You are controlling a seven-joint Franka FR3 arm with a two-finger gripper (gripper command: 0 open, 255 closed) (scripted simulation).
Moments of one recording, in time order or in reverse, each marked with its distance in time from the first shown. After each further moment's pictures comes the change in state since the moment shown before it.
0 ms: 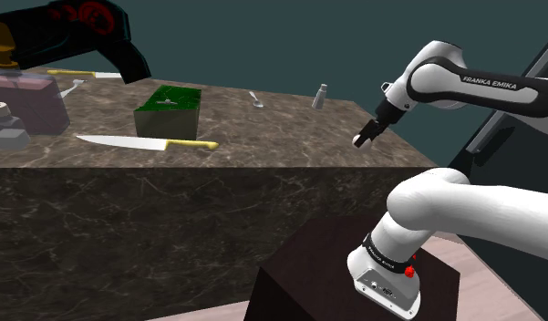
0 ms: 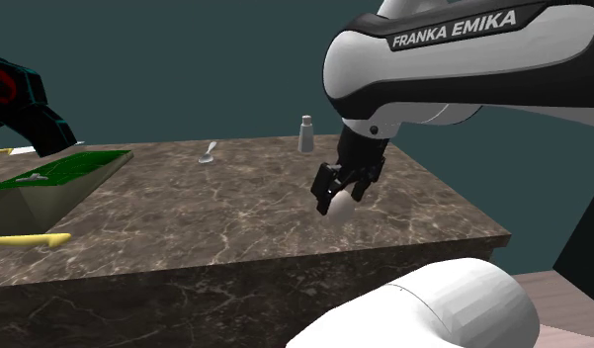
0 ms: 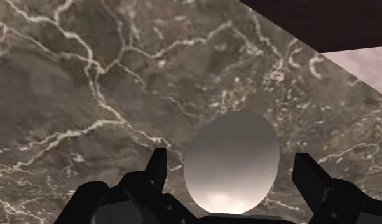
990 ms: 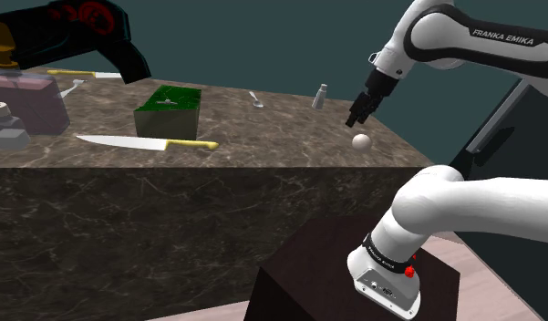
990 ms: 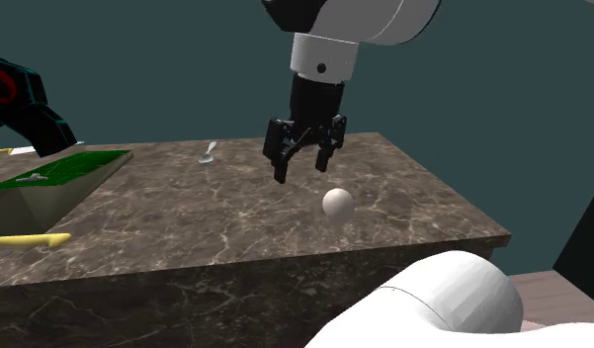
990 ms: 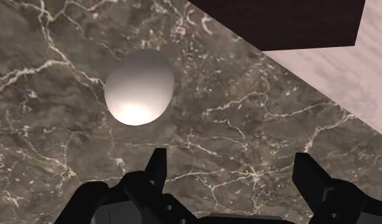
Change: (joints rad) arm 0.145 0.105 0.206 0.221 0.172 -0.204 0.135
